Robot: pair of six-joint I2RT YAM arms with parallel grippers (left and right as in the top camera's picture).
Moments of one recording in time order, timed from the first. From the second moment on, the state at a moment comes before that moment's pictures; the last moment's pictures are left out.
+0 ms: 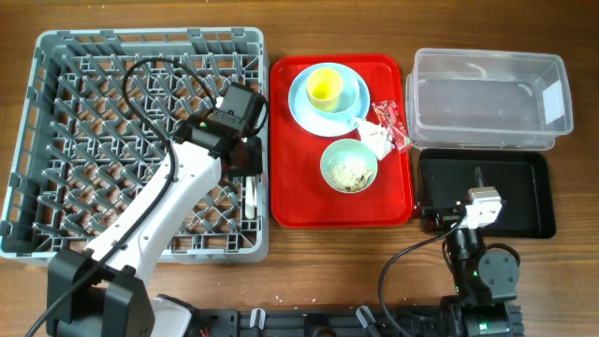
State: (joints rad) left arm -0.41 1.55 1.17 -0.95 -0.13 -0.42; right arm 0.08 0.02 0.01 0.00 0.01 -0.01
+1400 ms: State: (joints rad) left arm -0.06 1.04 1.38 -1.17 -0.13 -0.54; right arm 0.61 1.88 1.38 -0.43 -0.40 0.48
